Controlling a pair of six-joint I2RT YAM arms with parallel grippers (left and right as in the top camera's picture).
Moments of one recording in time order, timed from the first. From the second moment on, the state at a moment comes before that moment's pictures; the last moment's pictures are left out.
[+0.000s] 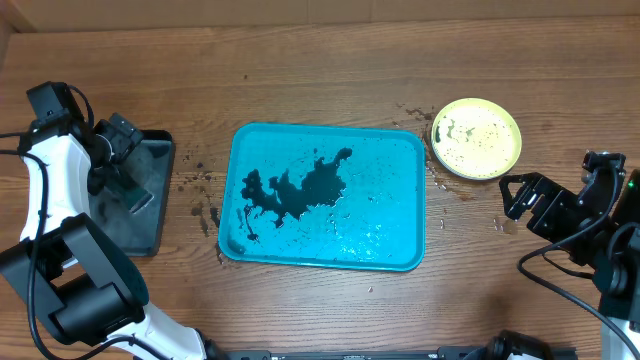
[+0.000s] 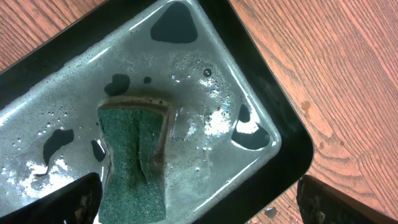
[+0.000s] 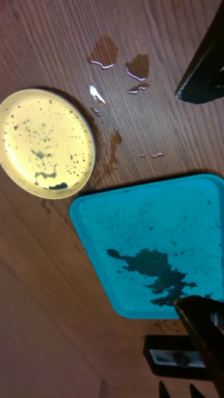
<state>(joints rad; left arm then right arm) 0.47 1.86 1.44 -0.76 0.04 -0.47 -0.31 0.88 1.09 -1.09 -0.45 0.29</state>
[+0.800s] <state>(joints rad) 0.47 1.86 1.44 -0.76 0.04 -0.47 -0.03 0.70 0.73 -0.55 -0.40 0.25</state>
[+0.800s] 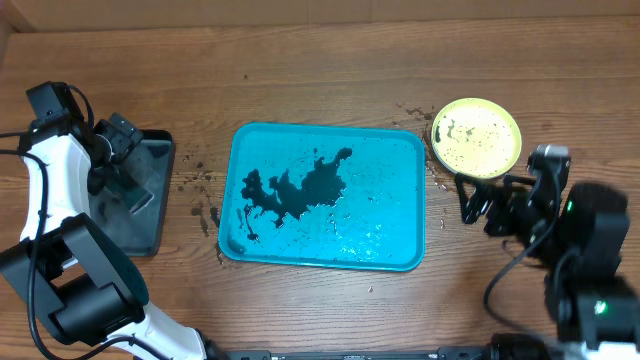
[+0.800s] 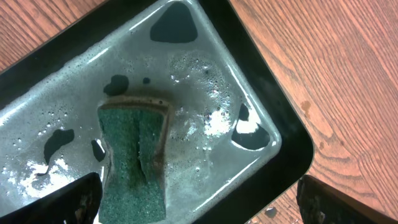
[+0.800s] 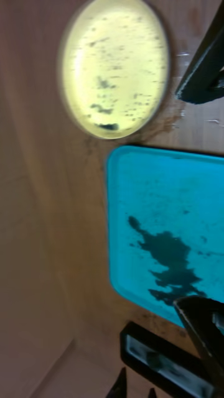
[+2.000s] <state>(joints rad) 0.47 1.86 1.44 -0.76 0.04 -0.47 0.02 0.01 0.02 0.12 -0.25 0.23</state>
